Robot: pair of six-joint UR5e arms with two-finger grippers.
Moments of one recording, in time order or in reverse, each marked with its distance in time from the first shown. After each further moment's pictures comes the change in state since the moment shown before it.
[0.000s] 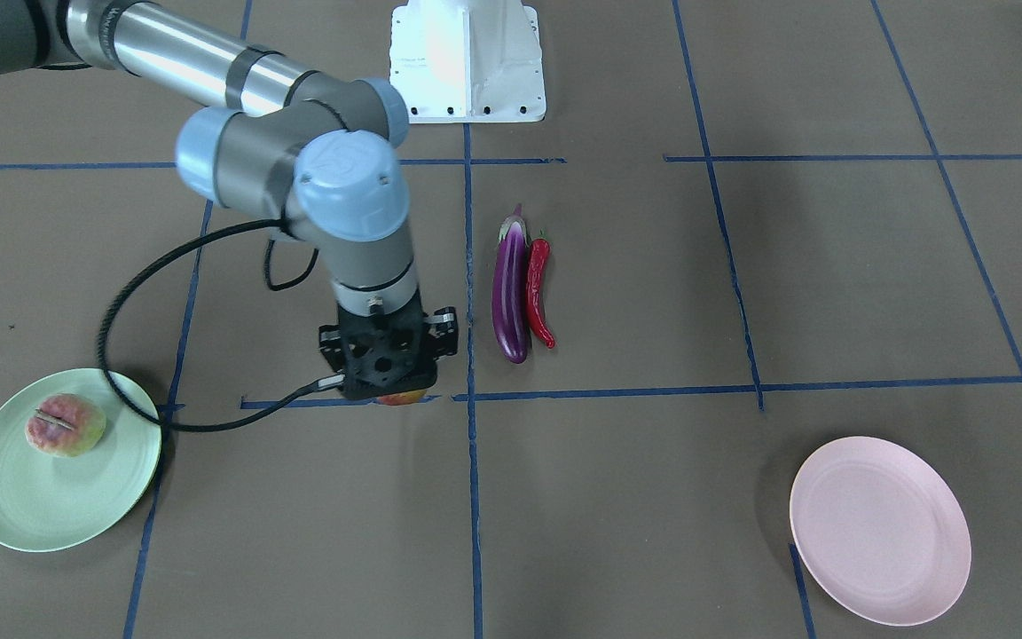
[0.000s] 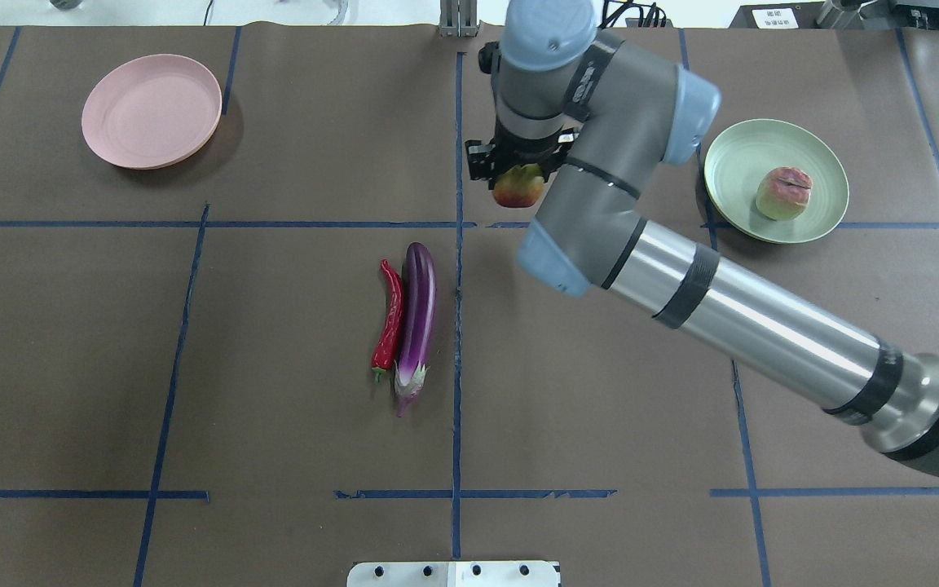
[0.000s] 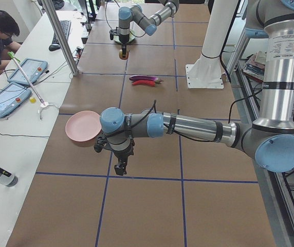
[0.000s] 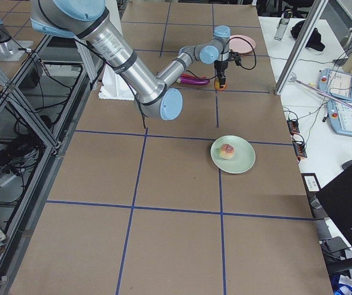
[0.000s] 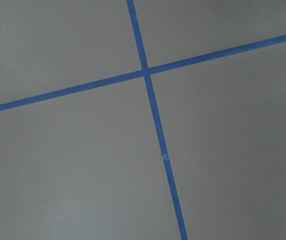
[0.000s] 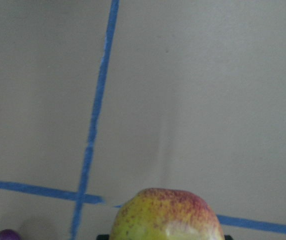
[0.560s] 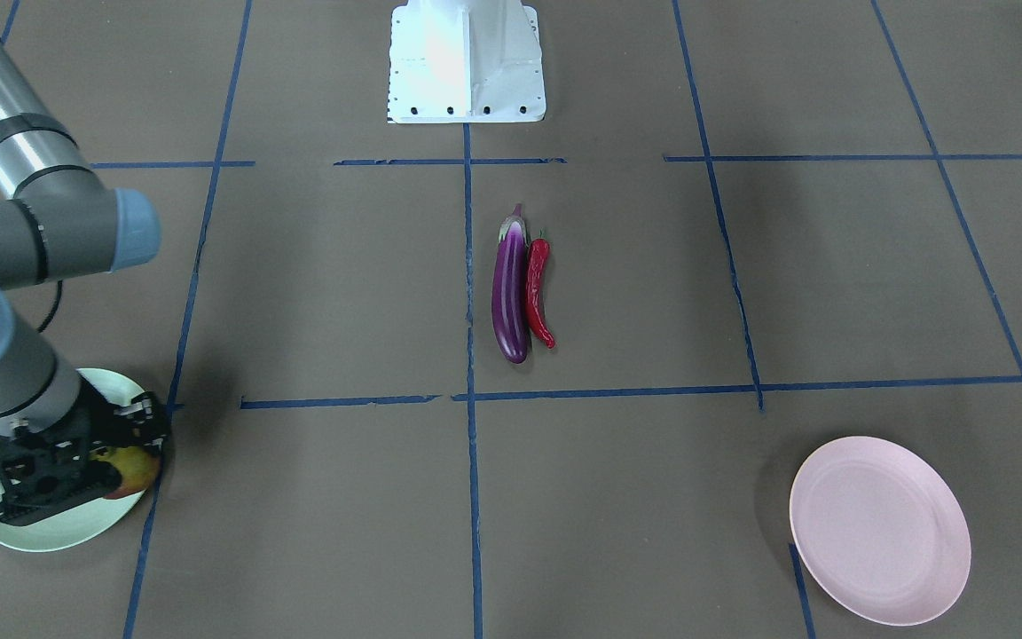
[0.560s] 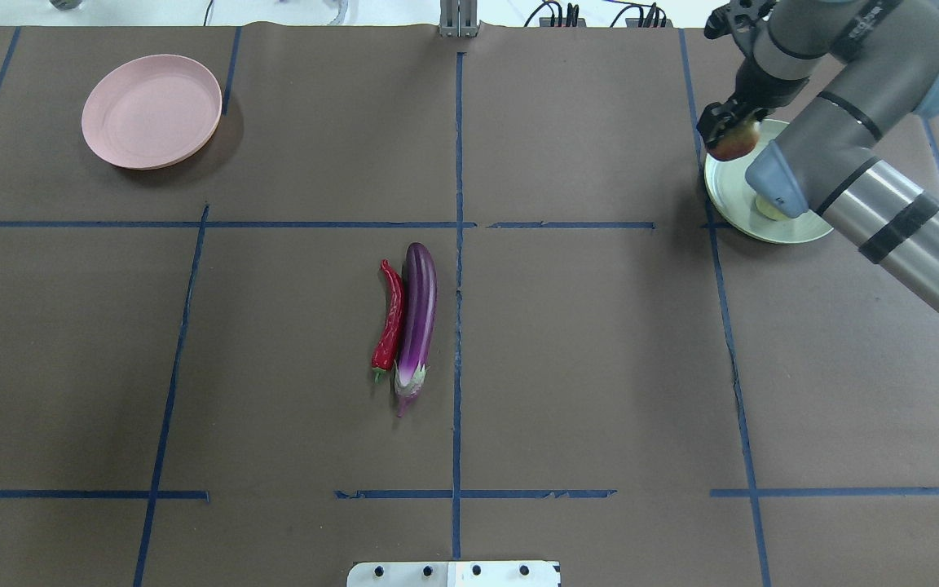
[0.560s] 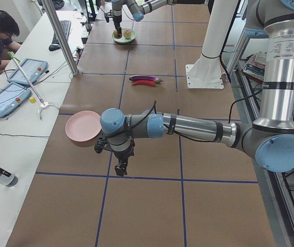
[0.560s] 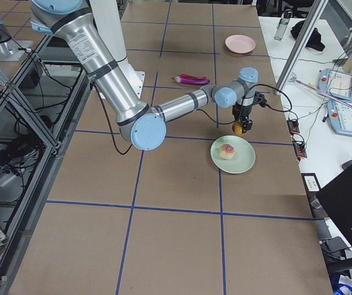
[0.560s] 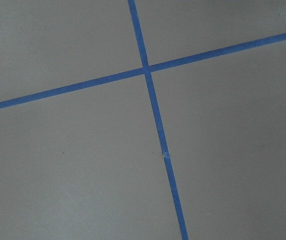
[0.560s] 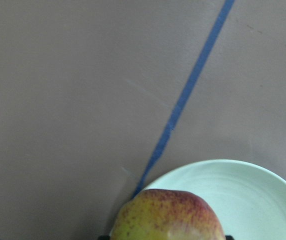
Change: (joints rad) left arm 0.001 0.002 0.005 0.000 0.000 0.000; right arm 0.269 -0.279 -0.067 0.149 0.115 -0.559
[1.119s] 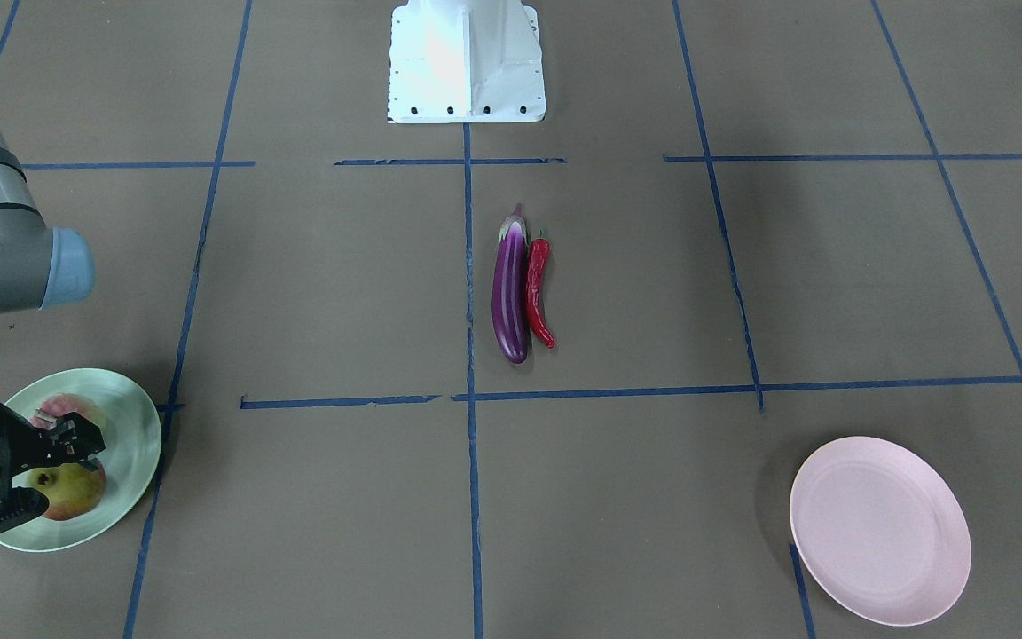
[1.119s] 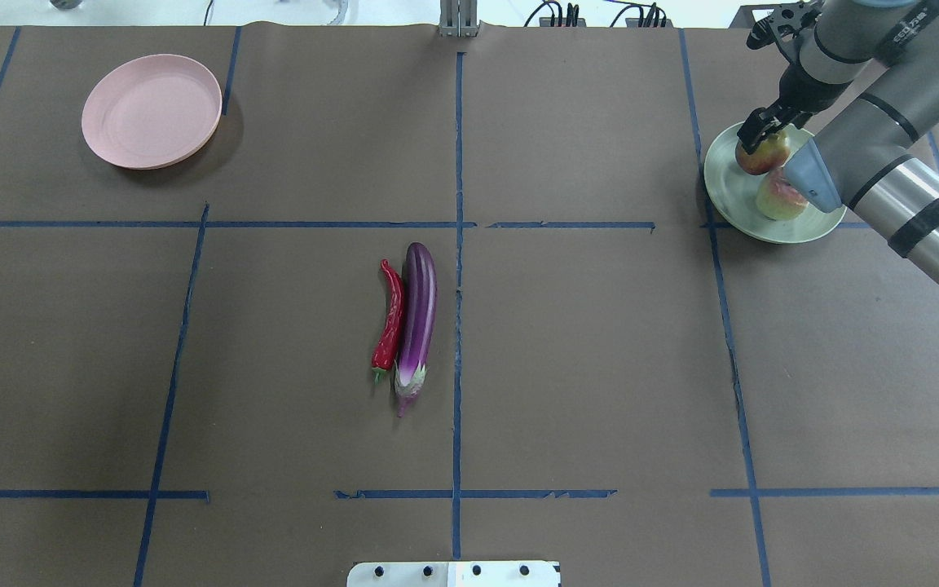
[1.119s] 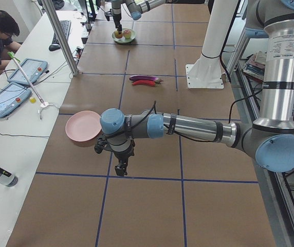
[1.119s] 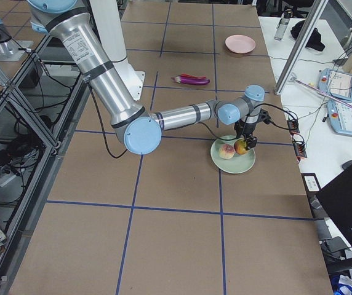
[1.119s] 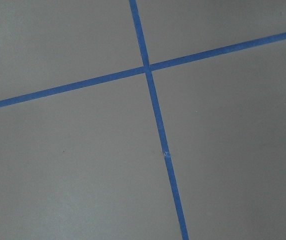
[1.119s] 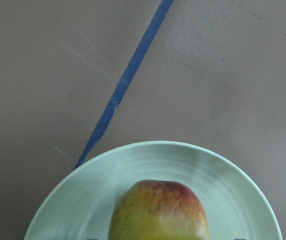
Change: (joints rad) left arm 0.000 0.000 0.001 0.000 0.000 0.000; right arm 0.035 -0.013 -0.084 0.053 0.018 -0.069
